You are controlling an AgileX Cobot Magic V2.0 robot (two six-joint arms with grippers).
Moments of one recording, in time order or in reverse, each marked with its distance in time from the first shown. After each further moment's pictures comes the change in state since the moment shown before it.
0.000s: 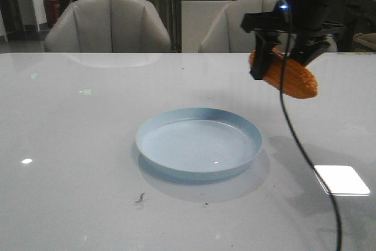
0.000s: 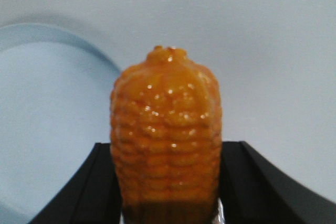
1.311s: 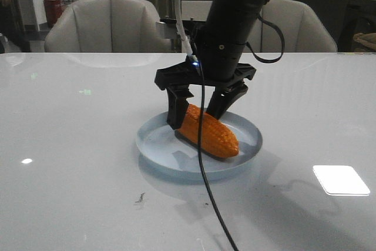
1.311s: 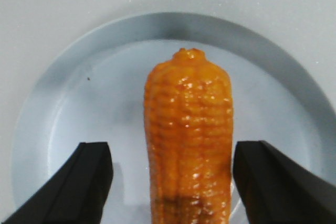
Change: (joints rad) left arm 0.000 0.000 0.000 0.000 0.008 0.000; right arm 0.230 0.134 -0.002 0.007 -0.141 -0.014
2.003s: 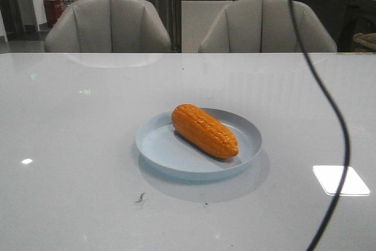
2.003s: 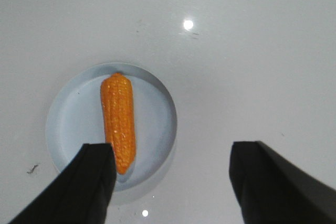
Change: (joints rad) left arm 0.000 0.000 0.000 0.000 0.000 0.000; right arm -0.204 -0.570 0.093 -0.052 0.165 0.000
